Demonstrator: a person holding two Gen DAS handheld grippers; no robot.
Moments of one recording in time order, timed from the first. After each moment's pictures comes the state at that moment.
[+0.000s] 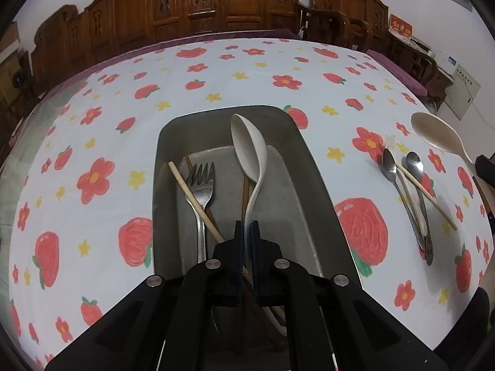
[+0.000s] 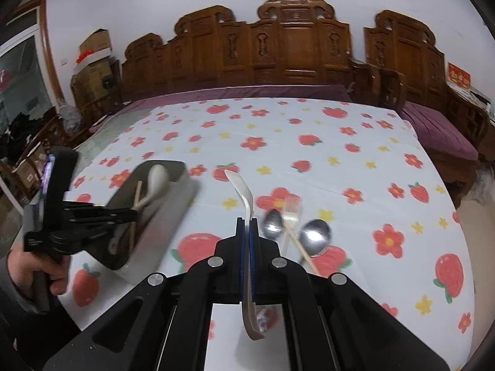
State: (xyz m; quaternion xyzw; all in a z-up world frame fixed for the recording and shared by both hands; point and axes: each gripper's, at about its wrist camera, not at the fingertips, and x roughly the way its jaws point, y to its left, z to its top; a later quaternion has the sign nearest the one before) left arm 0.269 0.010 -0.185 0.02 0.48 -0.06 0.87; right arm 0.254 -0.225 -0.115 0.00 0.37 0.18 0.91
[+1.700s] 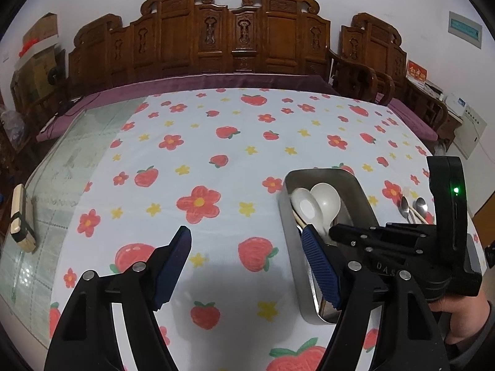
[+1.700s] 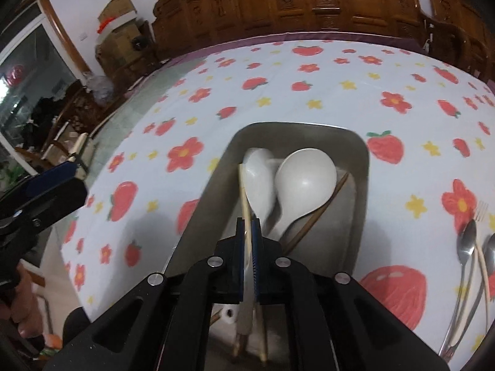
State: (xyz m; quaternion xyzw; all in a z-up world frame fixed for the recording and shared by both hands) left arm 0.227 0.126 -0.108 -0.01 0.41 -0.02 0.91; right arm 0.319 -0.026 -0.176 0.04 0.48 0.27 0.83
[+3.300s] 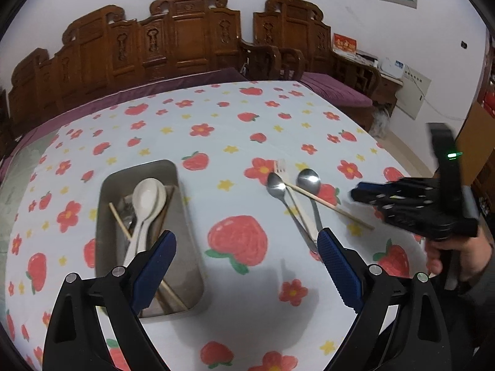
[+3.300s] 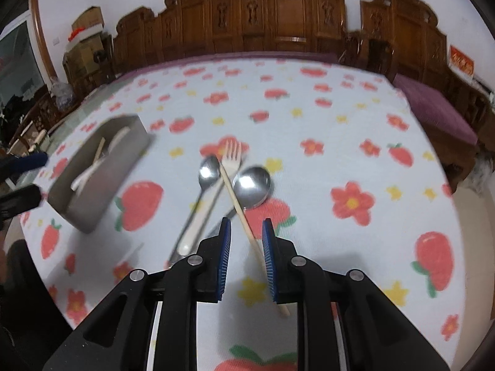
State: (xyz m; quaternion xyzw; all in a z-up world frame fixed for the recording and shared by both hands) left arm 0.197 -0.082 -0.119 0.04 0.40 -0.15 0.90; right arm 0.267 -0.303 -0.177 -0.02 0.44 0.17 0.88
